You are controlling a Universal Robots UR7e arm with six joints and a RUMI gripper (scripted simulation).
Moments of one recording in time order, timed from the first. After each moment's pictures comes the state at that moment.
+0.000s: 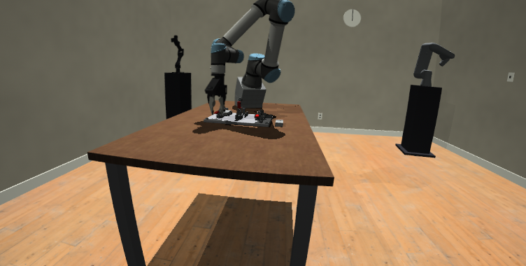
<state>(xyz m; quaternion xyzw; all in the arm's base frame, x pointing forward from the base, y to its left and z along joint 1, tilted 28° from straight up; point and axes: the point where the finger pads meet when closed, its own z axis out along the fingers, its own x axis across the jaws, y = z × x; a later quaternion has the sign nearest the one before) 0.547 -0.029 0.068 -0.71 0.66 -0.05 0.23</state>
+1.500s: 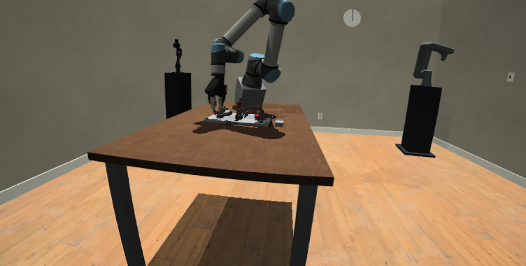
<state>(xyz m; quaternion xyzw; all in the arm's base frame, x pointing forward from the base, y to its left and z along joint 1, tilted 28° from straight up) 0.547 -0.029 0.068 -0.71 0.66 -0.05 0.23</state>
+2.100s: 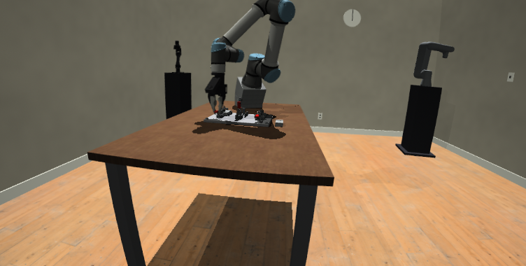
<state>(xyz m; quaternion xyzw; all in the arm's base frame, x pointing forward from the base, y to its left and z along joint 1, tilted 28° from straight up) 0.544 -0.030 0.071 -0.71 0.66 -0.05 0.23</state>
